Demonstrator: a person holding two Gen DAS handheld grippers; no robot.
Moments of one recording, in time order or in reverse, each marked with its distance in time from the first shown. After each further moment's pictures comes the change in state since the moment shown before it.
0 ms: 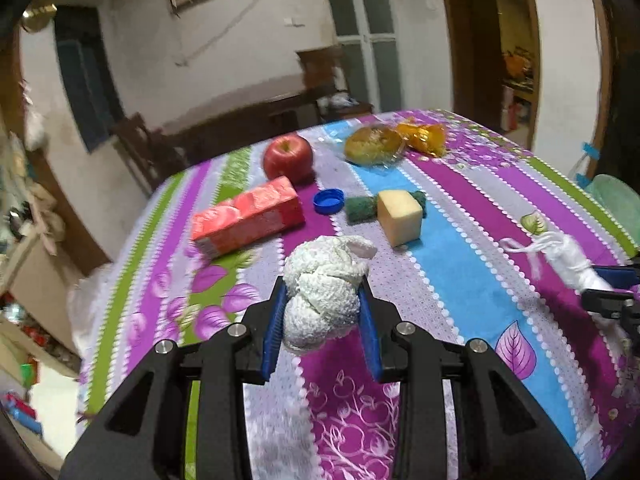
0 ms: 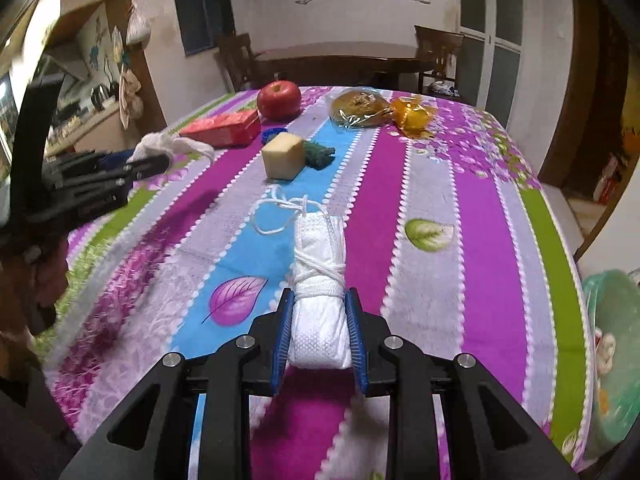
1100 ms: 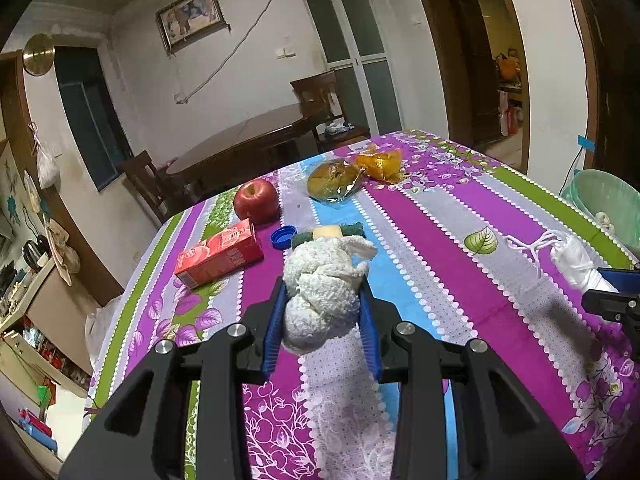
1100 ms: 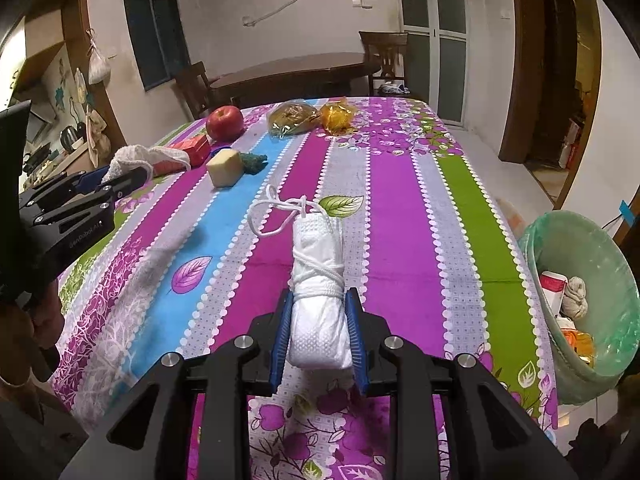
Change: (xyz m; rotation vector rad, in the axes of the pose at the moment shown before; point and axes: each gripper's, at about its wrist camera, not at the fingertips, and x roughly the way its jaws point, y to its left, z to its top) left arm -0.039 -0.081 0.009 0.069 -0.093 0.037; right arm -0.053 -0.047 -0.042 0.134 -0.060 -0.099
